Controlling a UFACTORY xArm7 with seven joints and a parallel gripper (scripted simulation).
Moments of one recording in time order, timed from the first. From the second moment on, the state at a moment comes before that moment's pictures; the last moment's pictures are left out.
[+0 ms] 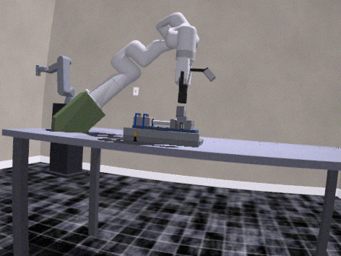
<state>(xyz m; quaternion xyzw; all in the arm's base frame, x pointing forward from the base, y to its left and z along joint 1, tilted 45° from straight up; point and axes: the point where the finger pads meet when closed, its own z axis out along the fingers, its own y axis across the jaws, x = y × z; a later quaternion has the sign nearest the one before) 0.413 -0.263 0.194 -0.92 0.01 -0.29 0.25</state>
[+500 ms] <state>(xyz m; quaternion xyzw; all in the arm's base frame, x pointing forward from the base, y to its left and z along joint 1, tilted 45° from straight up) 0.420 -0.256 0.184 -0.92 0.01 -0.29 0.25</state>
